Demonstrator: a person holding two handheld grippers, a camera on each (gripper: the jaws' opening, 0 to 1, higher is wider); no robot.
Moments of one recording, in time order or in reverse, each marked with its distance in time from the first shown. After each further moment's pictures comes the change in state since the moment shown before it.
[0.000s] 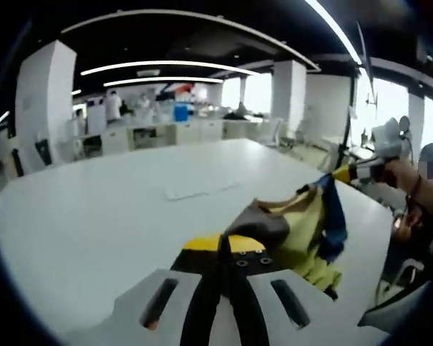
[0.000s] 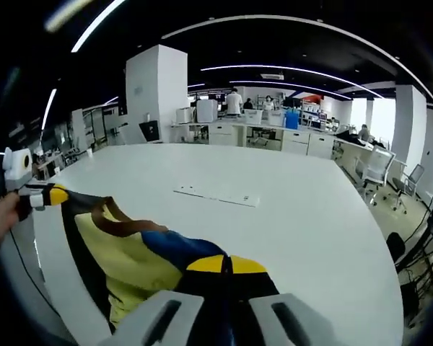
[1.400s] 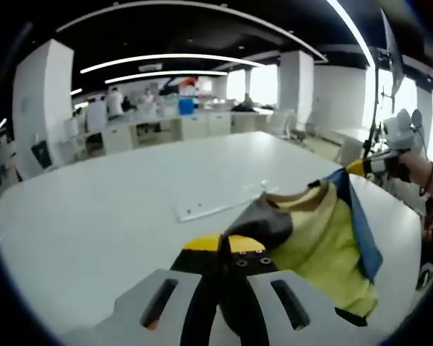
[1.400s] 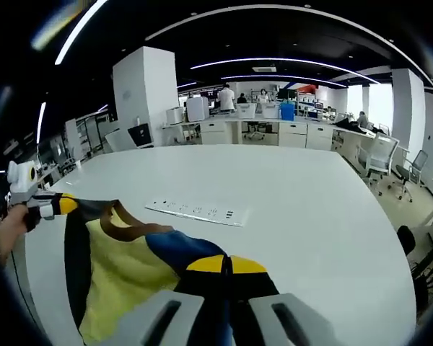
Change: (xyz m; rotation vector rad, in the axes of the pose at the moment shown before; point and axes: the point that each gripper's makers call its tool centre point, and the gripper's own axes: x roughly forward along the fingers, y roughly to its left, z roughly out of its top) left arm 0.144 0.059 0.014 0.017 0.049 0.027; right arm 0.119 -0.057 0.028 0.051 0.040 -0.015
